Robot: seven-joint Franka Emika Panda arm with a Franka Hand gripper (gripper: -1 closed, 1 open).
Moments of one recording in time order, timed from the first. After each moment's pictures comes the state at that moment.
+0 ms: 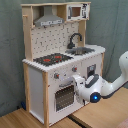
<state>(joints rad) -1.09 -0.66 2.10 -2.17 -1.10 2.24 1.47</state>
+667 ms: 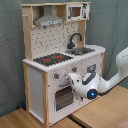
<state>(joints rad) -1.15 -0.67 2.09 -2.13 -1.15 2.30 1.35</state>
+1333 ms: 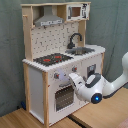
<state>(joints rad) -1.03 -0.65 2.08 -2.11 -1.15 2.16 1.23</state>
